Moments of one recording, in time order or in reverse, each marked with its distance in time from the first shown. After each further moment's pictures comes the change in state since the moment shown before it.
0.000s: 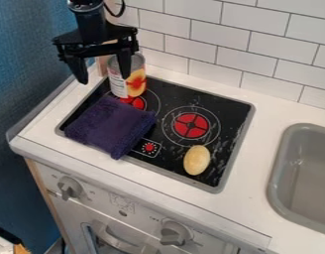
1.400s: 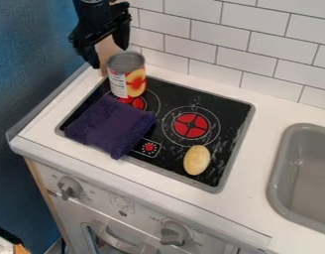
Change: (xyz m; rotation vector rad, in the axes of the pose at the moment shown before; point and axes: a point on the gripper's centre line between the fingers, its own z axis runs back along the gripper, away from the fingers) arm 0.069 0.001 -0.031 0.016 -0.140 0.653
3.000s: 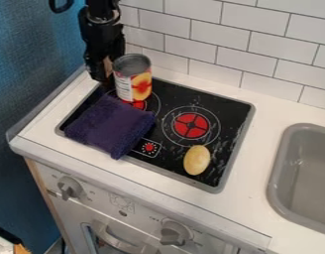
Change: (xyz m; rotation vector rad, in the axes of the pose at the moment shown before) arm 0.011 -0.013 -0.064 0.130 0.064 0.277
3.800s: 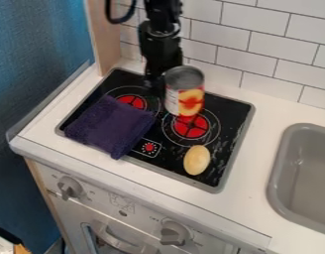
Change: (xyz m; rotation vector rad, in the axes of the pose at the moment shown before) arm -0.115 -0.020 0.006 -0.012 0.128 -0.061
